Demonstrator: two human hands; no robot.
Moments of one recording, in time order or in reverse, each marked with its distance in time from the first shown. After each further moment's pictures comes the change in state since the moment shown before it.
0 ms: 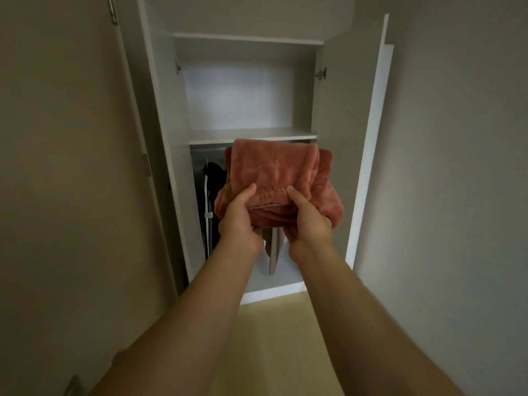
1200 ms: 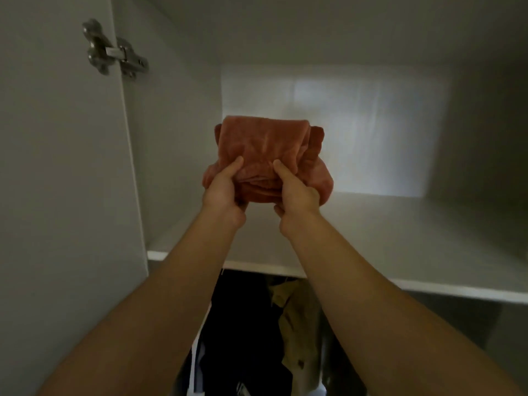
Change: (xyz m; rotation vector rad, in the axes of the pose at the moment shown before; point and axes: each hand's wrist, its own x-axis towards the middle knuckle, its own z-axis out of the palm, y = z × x) left_hand 0.907 0.183 0.183 0.035 0.085 0.402; right_hand 0.827 0.055 0.515 -0.189 -0.440 0.058
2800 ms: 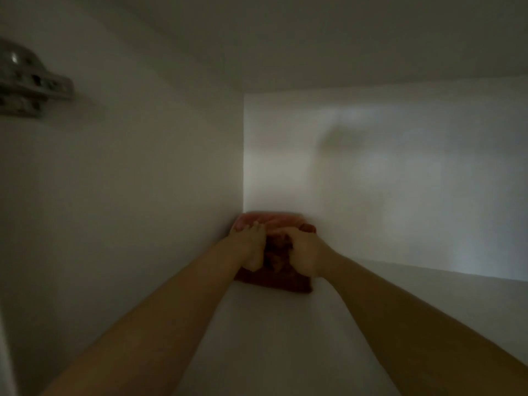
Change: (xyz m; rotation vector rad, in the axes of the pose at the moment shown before) left_hand 0.289 -0.019 -0.007 2.315 -0.229 0.027; right_hand 0.318 0.056 0.053 -1.519 -0.638 -0.626
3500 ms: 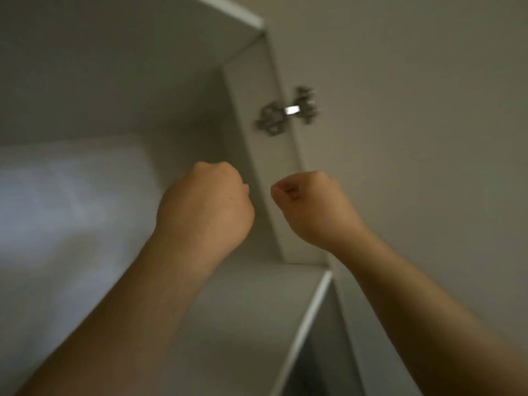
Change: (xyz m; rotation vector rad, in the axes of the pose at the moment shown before) left_hand -0.271 0.338 -0.131 -0.373 0.834 1.178; right_hand -0.446 -0.016 -0.237 -0.311 1.142 0.977
